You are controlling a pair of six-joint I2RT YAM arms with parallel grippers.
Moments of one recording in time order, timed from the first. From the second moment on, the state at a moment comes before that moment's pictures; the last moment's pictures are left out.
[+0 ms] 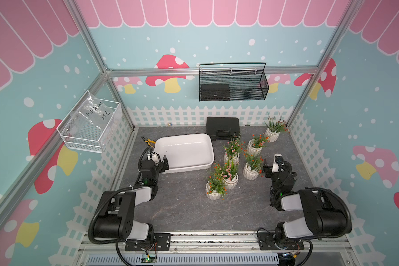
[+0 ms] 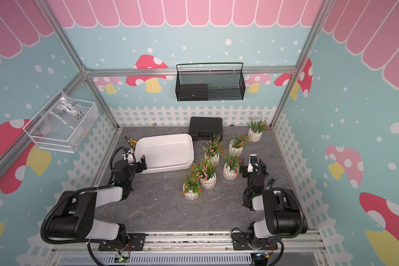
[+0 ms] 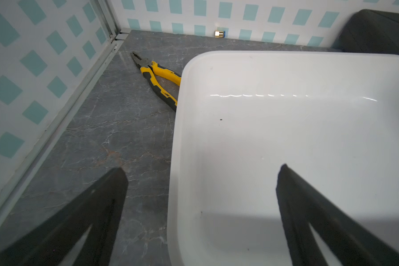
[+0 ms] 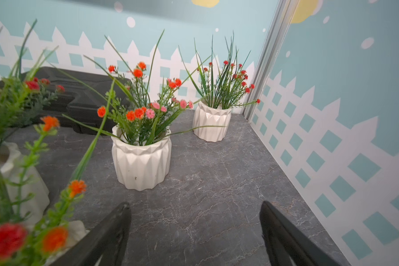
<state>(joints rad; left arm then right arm) -0.06 1.36 0.42 0.67 -0.18 -0.08 0.00 1.37 0.18 1.13 0.16 -0.14</state>
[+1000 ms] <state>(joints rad) -0.52 1.06 0.92 -0.64 0.27 -0.59 0.02 0.73 0.61 -0.51 -0.39 0.34</state>
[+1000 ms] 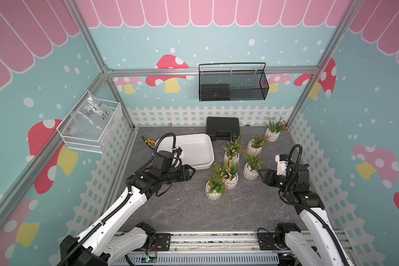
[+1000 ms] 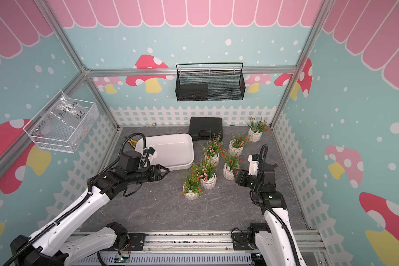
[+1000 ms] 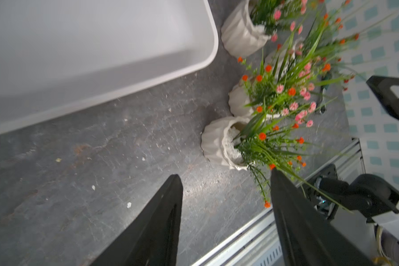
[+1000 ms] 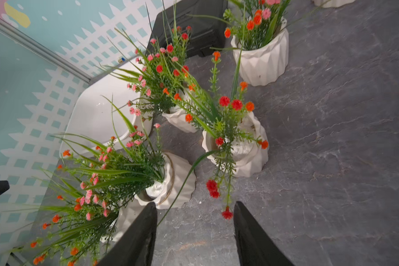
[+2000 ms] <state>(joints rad) -0.67 1.40 0.92 -0.50 0.27 -0.55 0.15 0.79 0.40 -0.45 -0.67 0.43</state>
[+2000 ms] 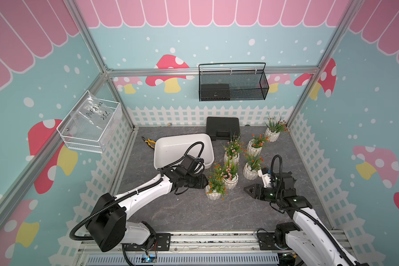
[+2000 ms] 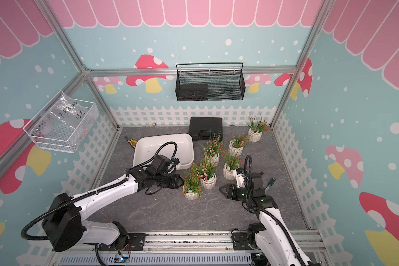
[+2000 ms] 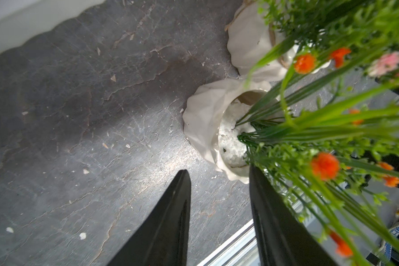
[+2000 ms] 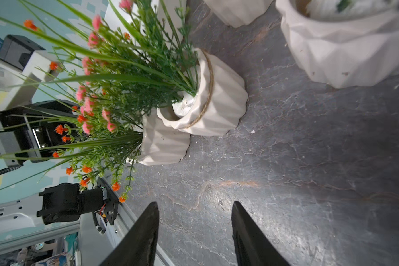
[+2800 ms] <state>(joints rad) -0.68 1.57 0.99 -0.46 0.30 -0.52 0.15 0.80 0.40 -0.43 -0.68 0.42</state>
